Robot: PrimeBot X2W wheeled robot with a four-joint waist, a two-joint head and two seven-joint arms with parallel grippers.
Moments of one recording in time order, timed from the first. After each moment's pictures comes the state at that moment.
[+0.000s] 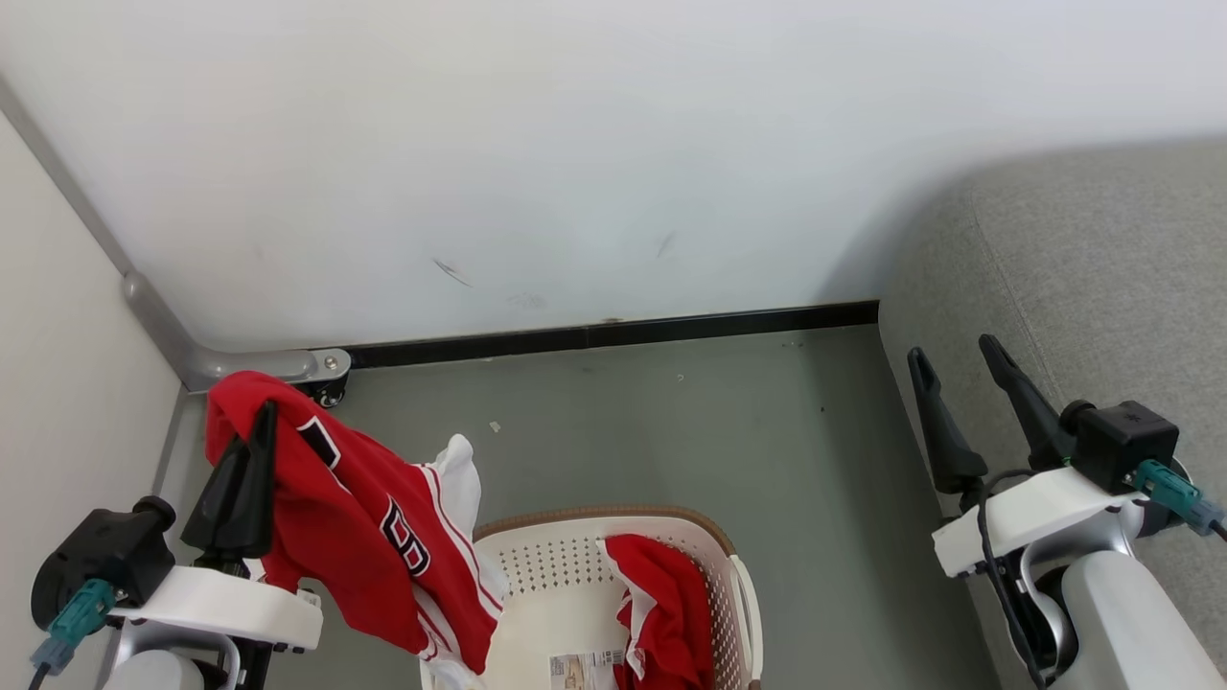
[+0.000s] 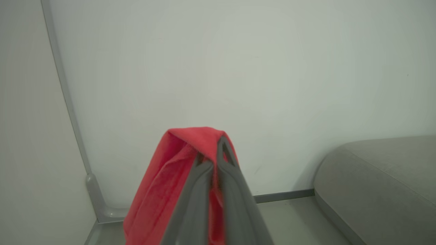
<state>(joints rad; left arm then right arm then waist) -0.15 0.20 -0.10 0.11 -0.43 -0.04 -0.25 -0.24 -0.08 0.04 0.23 0.14 0.12 -0.26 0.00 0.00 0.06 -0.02</state>
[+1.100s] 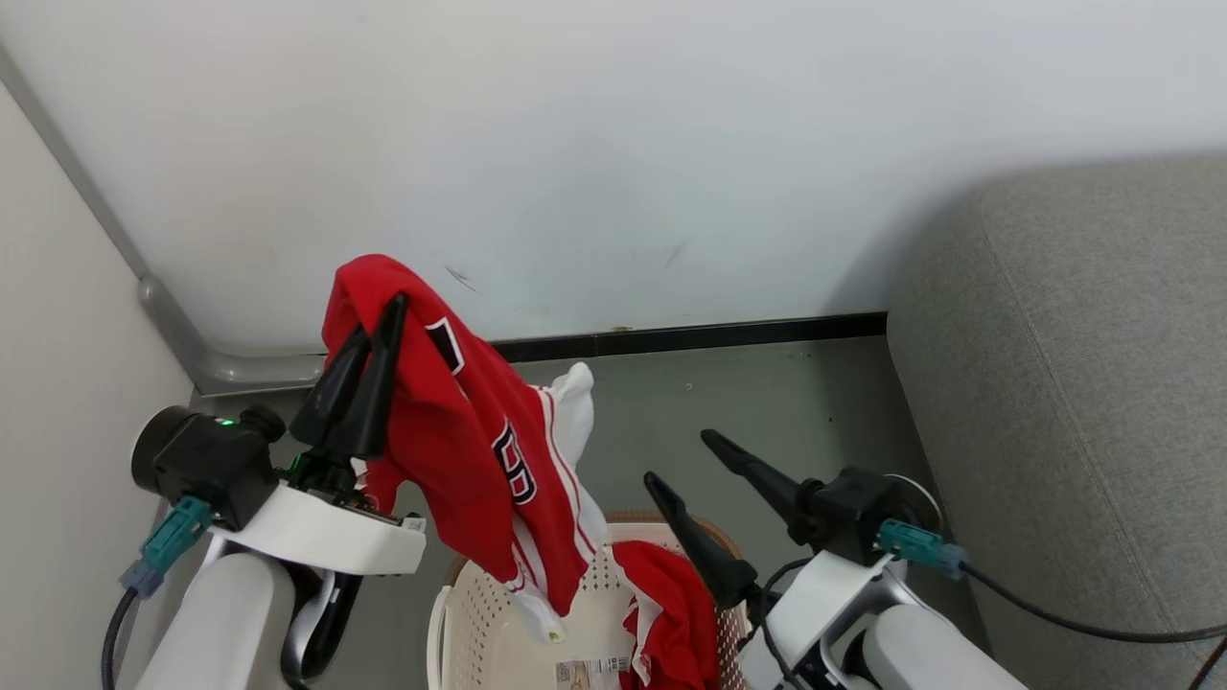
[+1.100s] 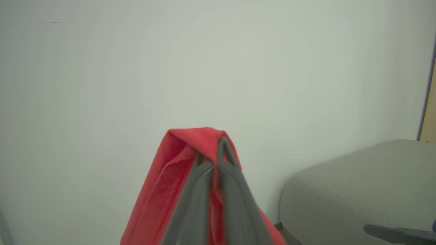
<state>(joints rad) -0.30 0.15 -0.23 0.01 -0.36 -0.09 -0.25 -0.29 -0.07 0.54 0.23 0.26 0.12 -0.26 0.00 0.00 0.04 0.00</state>
